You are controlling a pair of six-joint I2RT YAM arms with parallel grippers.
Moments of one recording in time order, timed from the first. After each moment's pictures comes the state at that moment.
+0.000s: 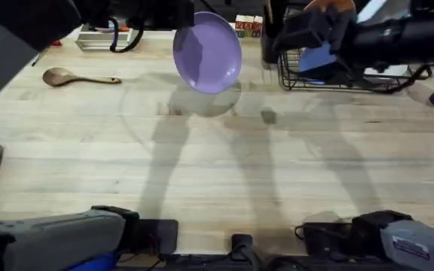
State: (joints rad) left arm -0.17 1.44 1.35 -0.62 0.21 -0.10; right arm 0.19 1.25 1.16 -0.72 -0.47 0.58
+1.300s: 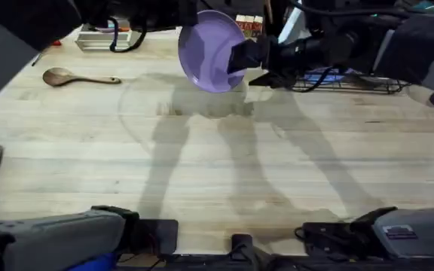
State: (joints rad) left arm -0.17 1.44 1.35 -0.62 0.25 -0.20; right arm 0.37 1.58 1.16 -0.45 -0.45 0.60
